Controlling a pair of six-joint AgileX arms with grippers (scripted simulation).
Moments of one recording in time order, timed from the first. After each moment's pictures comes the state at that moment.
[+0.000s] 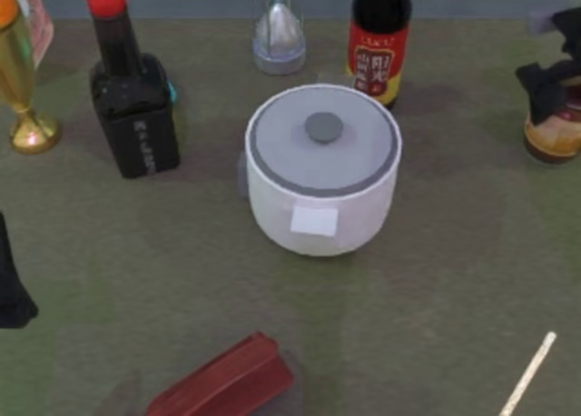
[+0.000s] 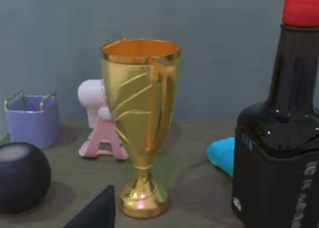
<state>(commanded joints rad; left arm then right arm) 0.00 0.00 0.00 0.00 0.00 0.00 -0.01 2.51 2.28 -1.25 -0.03 -0.34</state>
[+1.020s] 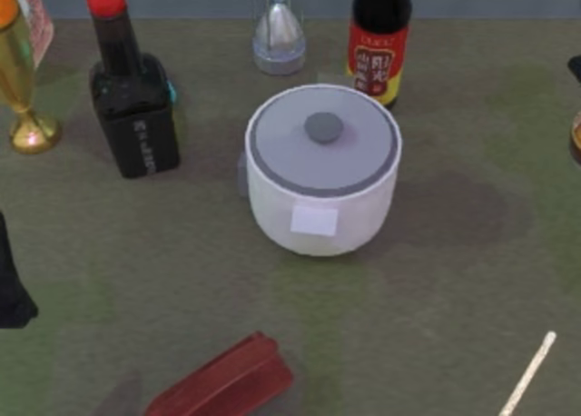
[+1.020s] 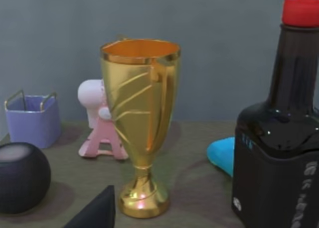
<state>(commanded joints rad) 0.00 0.00 0.00 0.00 0.00 0.00 0.00 2.02 1.86 -1.32 -0.03 -0.34</state>
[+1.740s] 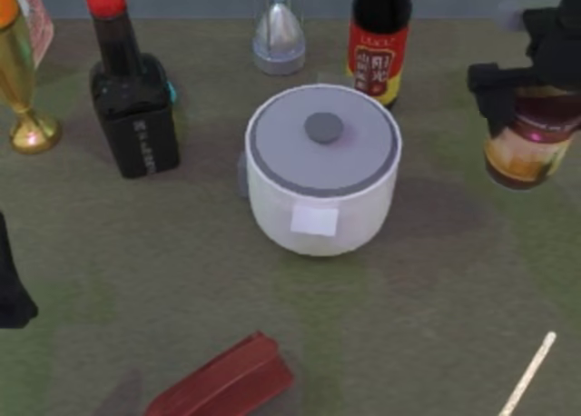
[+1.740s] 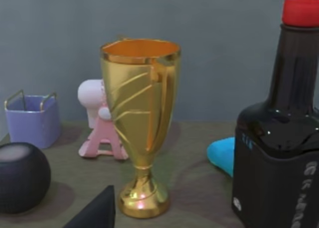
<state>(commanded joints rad) 0.00 0.00 0.00 0.00 0.00 0.00 0.20 2.09 1.83 -1.21 0.02 0.12</state>
